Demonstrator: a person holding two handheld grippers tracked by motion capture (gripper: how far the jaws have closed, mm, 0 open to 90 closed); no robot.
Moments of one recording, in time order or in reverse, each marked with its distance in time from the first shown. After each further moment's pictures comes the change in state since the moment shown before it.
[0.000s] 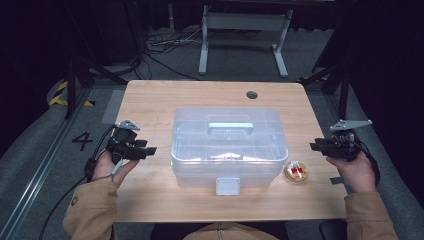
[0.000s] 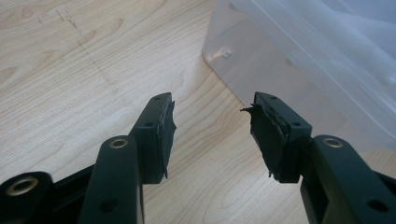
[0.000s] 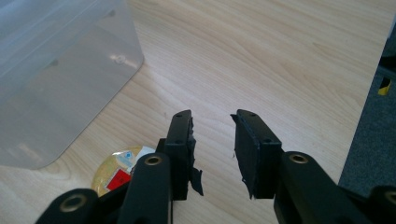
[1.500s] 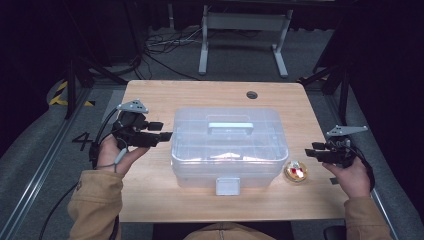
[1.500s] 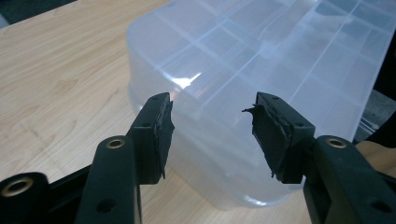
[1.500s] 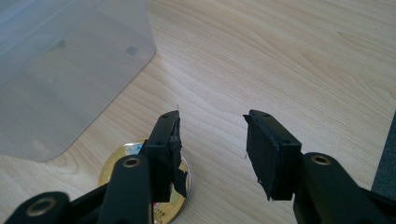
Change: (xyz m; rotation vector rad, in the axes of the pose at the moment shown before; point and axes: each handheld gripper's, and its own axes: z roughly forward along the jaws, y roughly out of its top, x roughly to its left) left arm -0.055 0.066 -0.046 -0.140 -0.145 0.152; right arm 0.005 -0.015 0.012 -0.009 0.044 0.008
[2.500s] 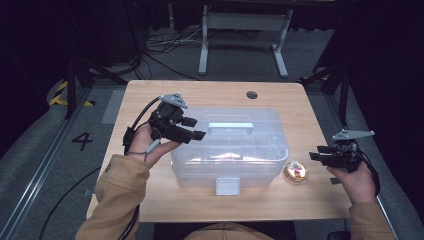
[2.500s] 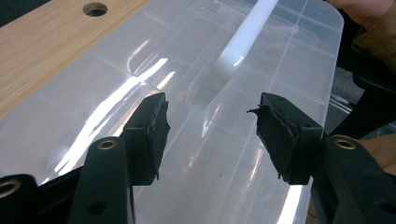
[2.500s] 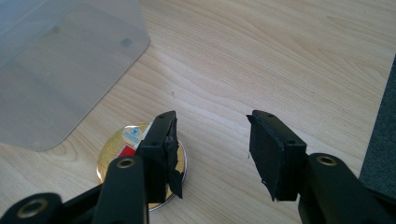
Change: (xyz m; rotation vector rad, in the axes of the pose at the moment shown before) left arm -0.035 0.050 0.053 0.058 -0.144 0.129; right arm -0.002 -0.013 -0.009 0.001 -0.012 0.036
